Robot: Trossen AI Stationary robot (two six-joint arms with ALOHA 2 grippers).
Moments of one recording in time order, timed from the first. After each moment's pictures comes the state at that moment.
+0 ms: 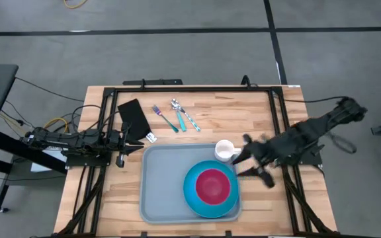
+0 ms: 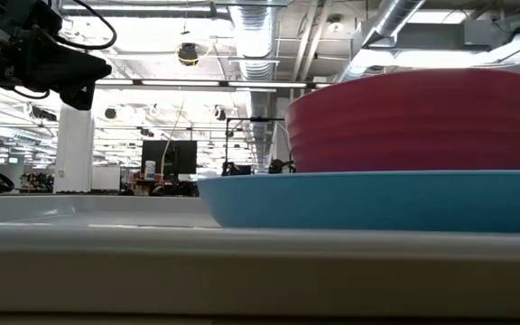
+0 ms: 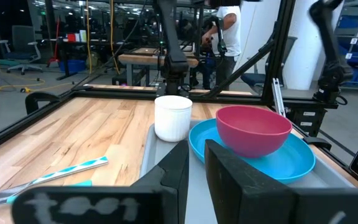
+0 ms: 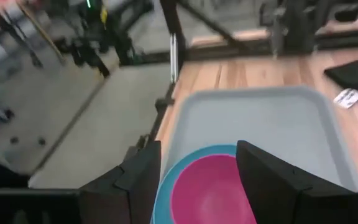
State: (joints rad) left arm -0.13 0.02 0.02 0.01 -0.10 -0.06; right arm 0.49 0.97 1.01 -0.43 0.08 0.29
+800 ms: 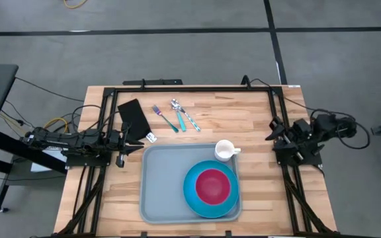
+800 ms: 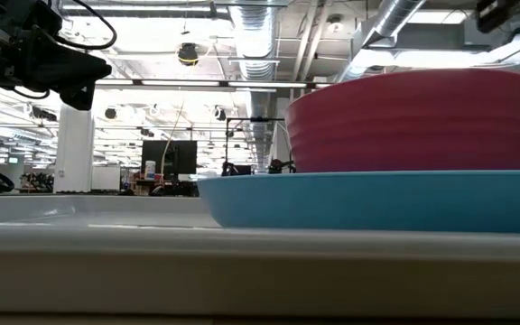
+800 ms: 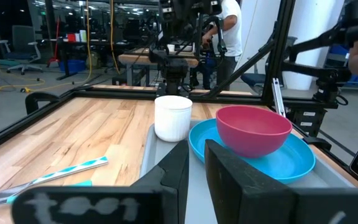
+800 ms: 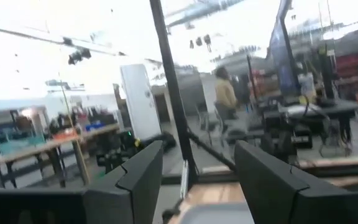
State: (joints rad) left arm -0.13 0.02 0.02 0.01 -0.10 -0.06; right arm 0.33 0.00 0.32 -0.03 -0.03 0.18
